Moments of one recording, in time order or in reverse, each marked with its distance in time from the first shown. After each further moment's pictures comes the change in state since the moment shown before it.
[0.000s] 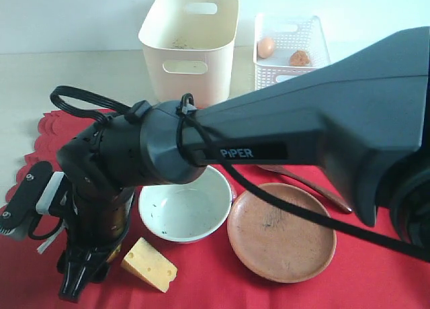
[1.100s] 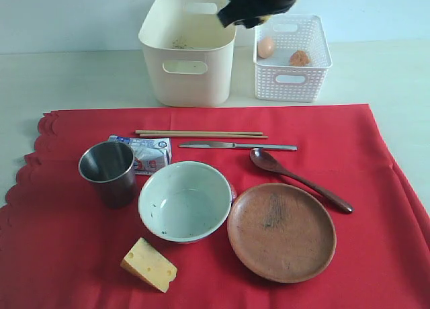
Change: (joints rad) left arm 0.000 0.000 0.000 0.000 0.000 0.000; right arm -0.670 -0.323 0.000 -0.197 -0.208 0.205
